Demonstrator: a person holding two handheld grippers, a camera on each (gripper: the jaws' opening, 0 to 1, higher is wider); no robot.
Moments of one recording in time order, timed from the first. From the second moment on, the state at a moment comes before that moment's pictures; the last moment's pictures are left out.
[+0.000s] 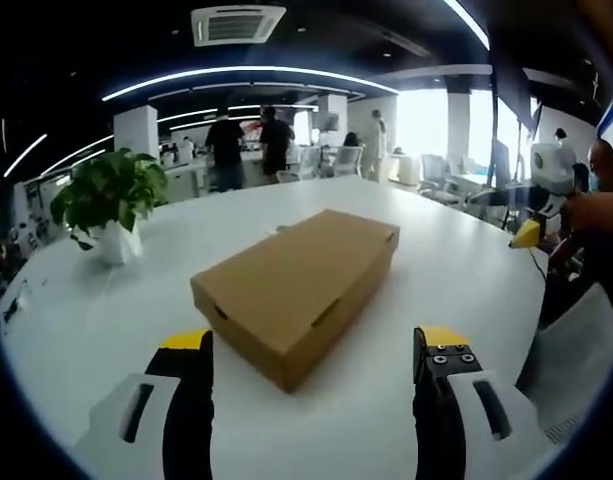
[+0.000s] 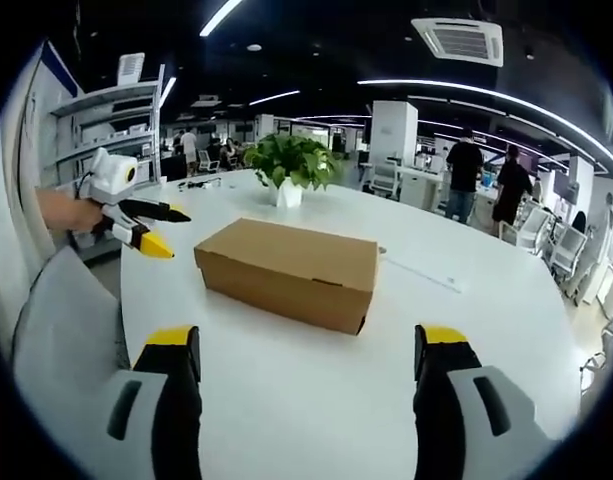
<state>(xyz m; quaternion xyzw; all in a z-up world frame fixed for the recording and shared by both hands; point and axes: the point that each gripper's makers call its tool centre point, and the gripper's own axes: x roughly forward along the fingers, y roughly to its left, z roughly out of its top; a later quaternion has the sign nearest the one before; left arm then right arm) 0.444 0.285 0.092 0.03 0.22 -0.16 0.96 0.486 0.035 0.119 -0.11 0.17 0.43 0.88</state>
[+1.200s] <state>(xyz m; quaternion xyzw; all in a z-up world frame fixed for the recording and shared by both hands) 0.471 0.297 0.067 0.04 0.24 -0.12 0.96 0.541 0.071 0.083 -0.14 0.19 0.49 0.84</state>
